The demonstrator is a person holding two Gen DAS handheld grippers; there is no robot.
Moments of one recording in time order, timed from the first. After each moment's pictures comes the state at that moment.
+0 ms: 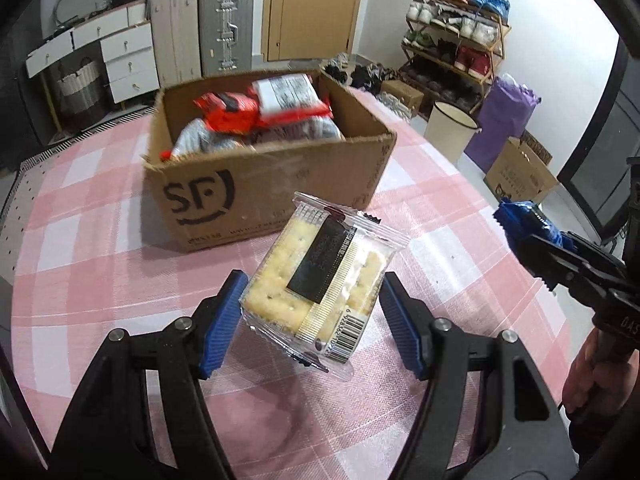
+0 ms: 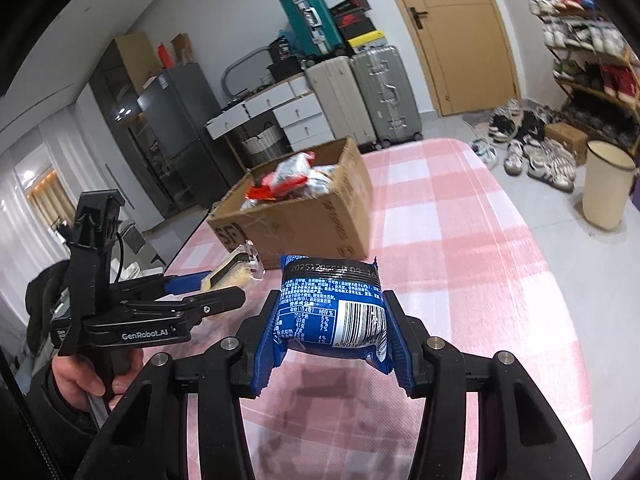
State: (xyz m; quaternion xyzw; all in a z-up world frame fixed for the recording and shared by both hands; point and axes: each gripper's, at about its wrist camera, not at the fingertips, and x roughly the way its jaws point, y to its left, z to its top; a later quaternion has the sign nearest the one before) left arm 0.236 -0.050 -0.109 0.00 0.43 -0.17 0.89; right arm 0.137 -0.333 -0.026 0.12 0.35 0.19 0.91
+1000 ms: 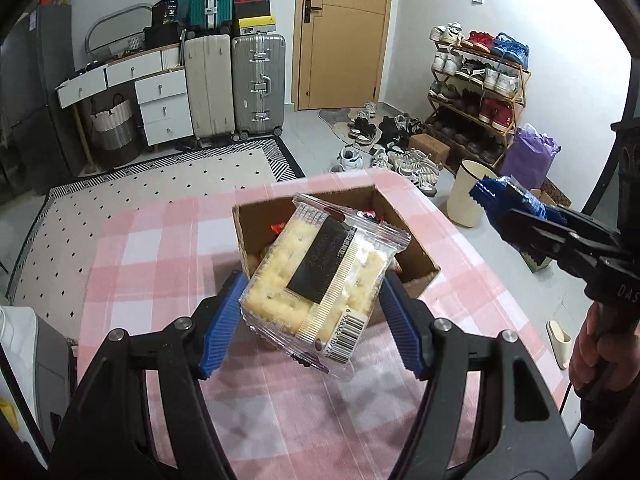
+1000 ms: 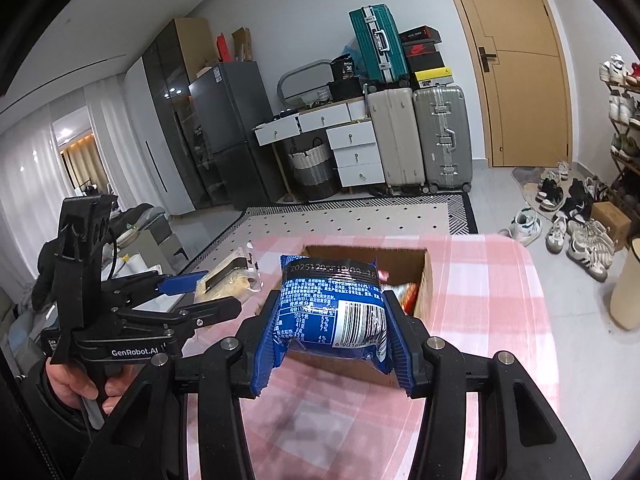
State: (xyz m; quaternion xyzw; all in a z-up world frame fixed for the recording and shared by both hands) left arm 0.258 0.011 0.022 0.00 0.36 -0.12 0.93; right arm 0.238 -0.274 0.085 0.05 0.30 0.26 0.92
